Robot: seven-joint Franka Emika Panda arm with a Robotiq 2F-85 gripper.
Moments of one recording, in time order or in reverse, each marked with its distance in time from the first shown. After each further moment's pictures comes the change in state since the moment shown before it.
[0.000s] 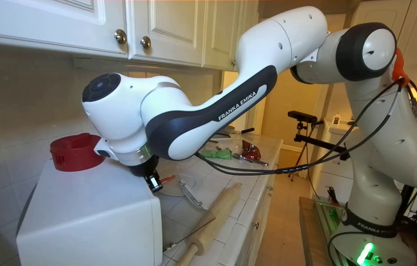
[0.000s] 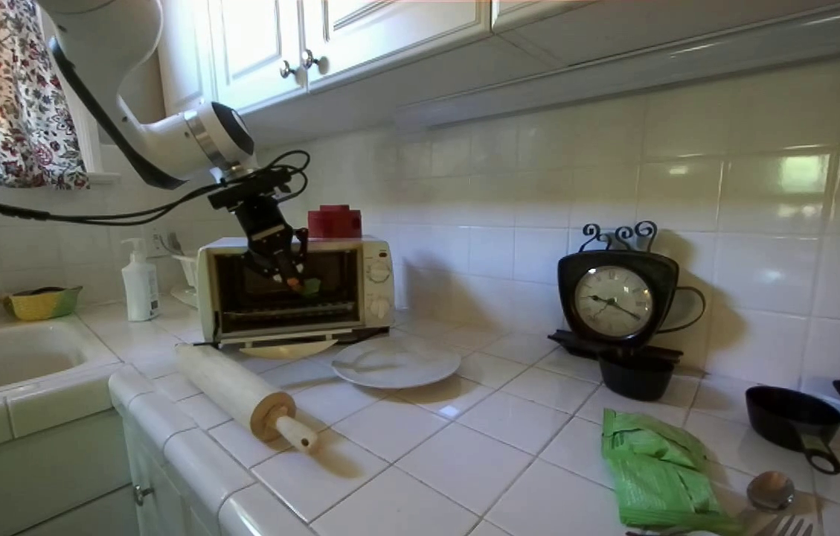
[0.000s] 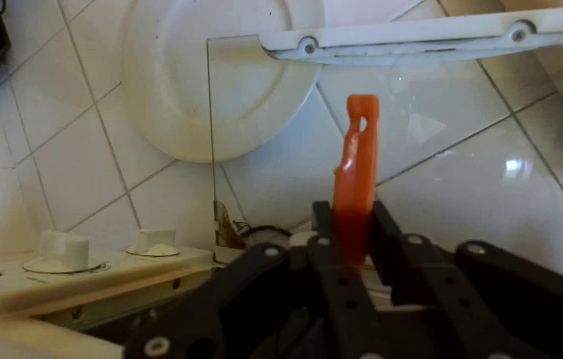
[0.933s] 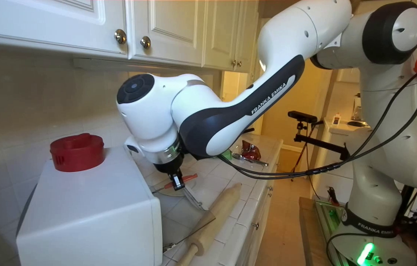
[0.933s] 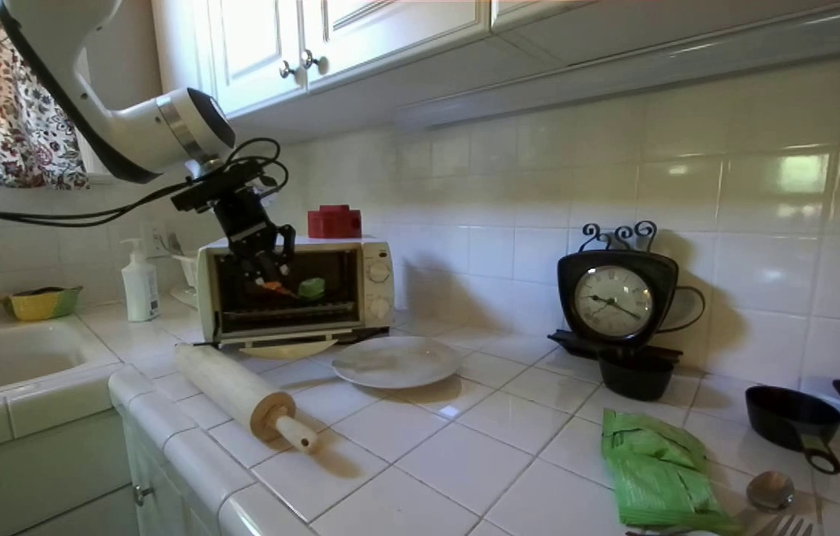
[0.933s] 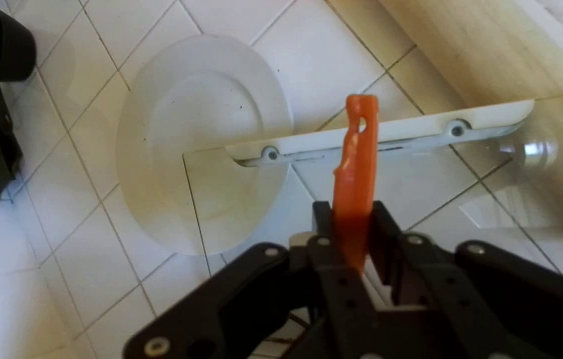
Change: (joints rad) arm -0.015 -0.180 0.000 -0.260 0.005 0.035 0.204
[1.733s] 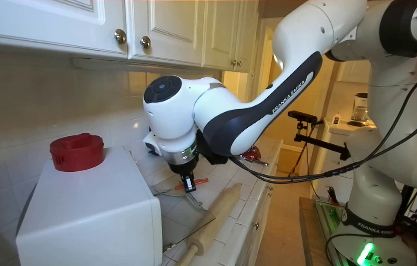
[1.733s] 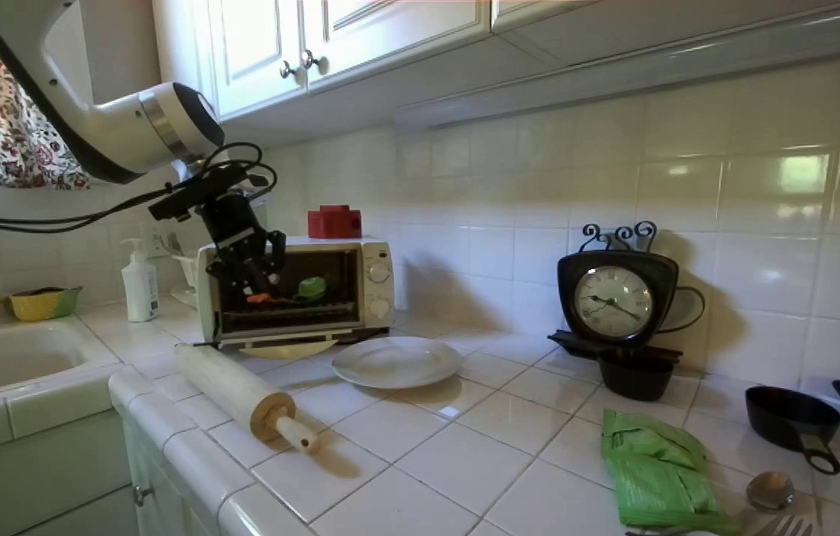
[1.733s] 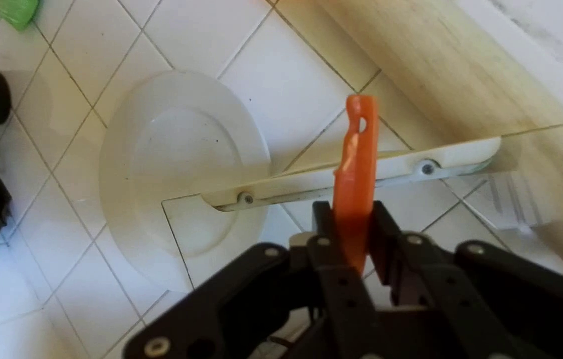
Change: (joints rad) arm -0.023 -0.114 0.000 -0.181 0.027 0.117 0.117
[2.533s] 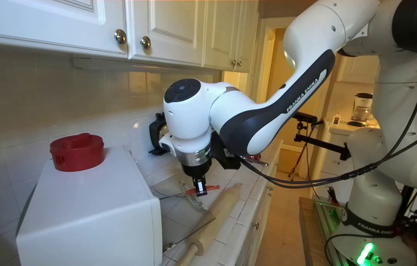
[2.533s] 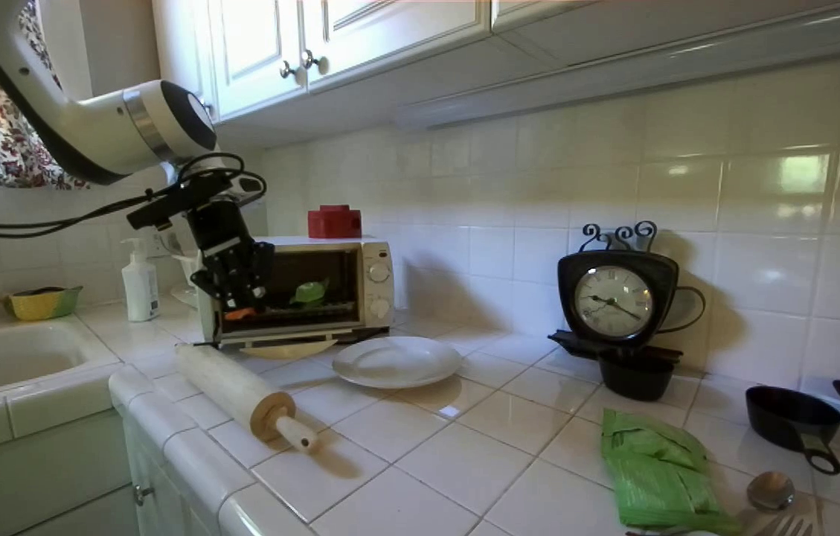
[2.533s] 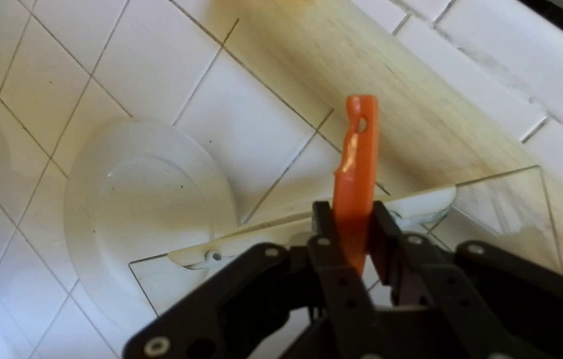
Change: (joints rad) arm -0.024 -0.088 0.000 -0.142 0.075 0.088 0.068
